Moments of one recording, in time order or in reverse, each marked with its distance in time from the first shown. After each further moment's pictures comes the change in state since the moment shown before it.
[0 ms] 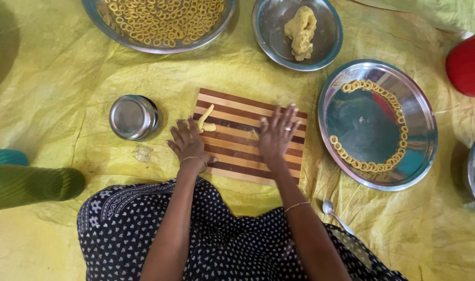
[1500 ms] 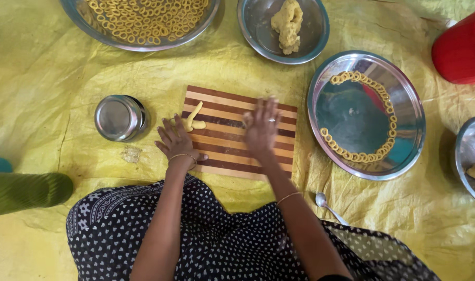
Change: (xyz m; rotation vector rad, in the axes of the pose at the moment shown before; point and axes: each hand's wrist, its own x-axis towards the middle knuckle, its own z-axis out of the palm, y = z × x) left_hand 0.007 -0.006 0.007 -0.067 0.019 -0.013; right_hand 0.005 -0.004 0.013 -0.310 -0.133 -0.123
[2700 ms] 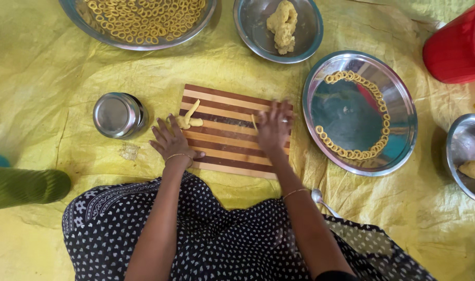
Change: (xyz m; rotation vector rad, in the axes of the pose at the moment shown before) left_hand -0.007 -0.004 0.001 0.059 0.025 -0.034; right_hand -0.015 0.041 -0.025 -0.045 -0.391 -0.001
